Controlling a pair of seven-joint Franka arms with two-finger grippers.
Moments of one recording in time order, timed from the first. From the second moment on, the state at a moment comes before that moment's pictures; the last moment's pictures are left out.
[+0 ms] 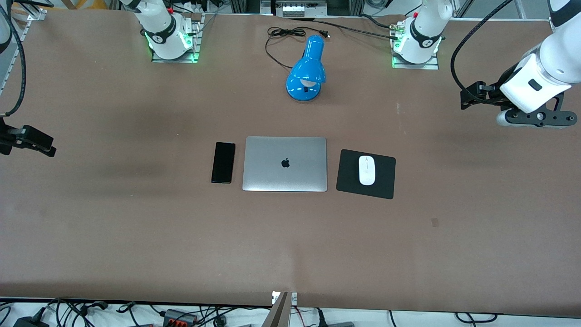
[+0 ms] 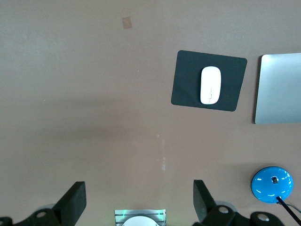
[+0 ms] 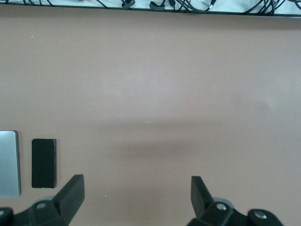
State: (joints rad) left arm 0.09 0.05 -0.21 -1.55 0.00 1.44 -0.10; right arm -0.06 0.27 0.04 -1.27 -0.09 1.61 0.00
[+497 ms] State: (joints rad) left arm 0.09 0.05 -0.21 -1.55 0.00 1.44 -0.09; right arm 0.00 0.27 -0.04 -1.28 -0.05 1.63 -0.03
